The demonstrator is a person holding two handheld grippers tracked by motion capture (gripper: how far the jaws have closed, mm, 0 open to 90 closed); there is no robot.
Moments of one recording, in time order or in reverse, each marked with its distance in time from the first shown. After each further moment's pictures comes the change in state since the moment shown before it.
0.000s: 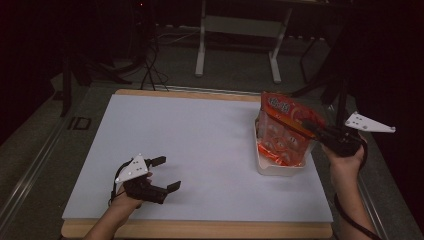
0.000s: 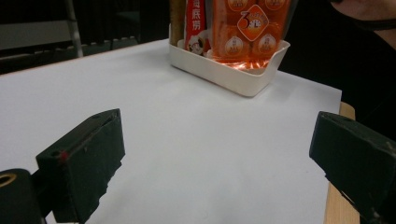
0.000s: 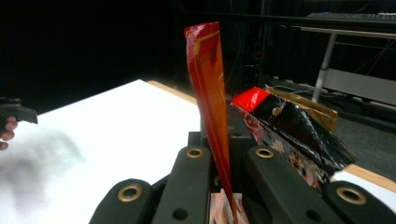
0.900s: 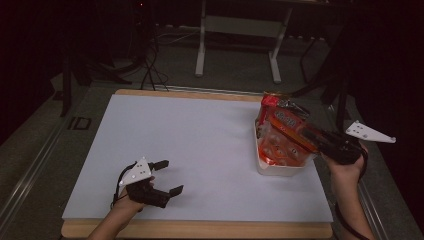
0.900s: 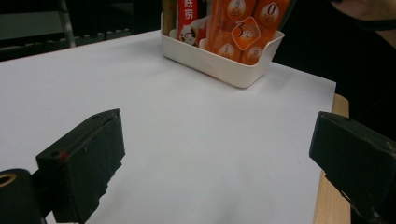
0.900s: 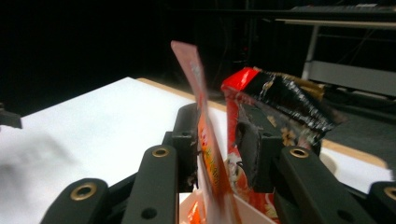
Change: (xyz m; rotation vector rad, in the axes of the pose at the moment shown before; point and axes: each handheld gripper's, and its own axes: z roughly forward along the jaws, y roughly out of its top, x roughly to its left) left arm -0.006 -0.005 0.003 0.020 -0.014 -0.009; right arm 0.008 -0.014 -0.009 -0.007 -0.073 0.024
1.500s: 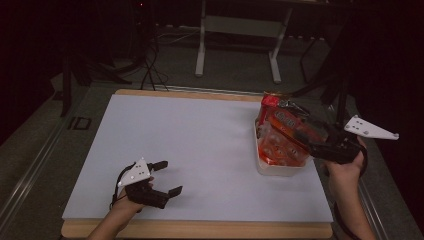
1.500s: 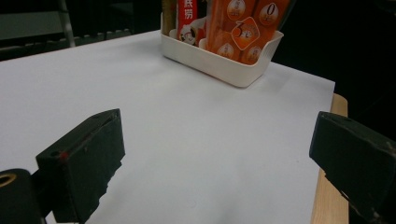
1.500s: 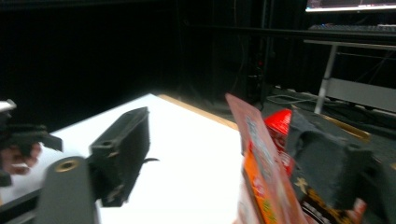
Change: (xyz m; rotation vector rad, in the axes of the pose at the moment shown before) left arm -0.001 -0.001 -0.002 0.000 -0.003 0.001; right arm 0.040 0.034 0.002 -0.040 0.070 -0.007
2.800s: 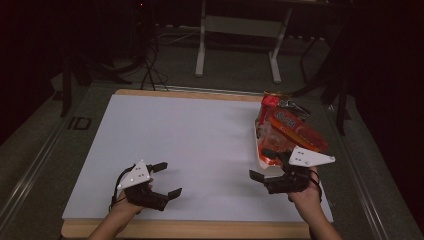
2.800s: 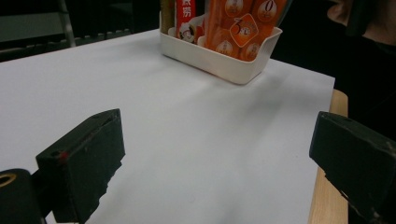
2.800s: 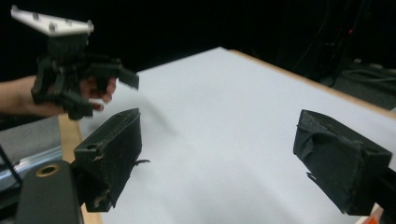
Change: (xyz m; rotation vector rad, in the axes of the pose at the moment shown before) left arm -0.003 -0.002 -0.002 0.008 0.003 0.020; right arm 0.073 -0.074 0.050 0.164 0.242 -0.036
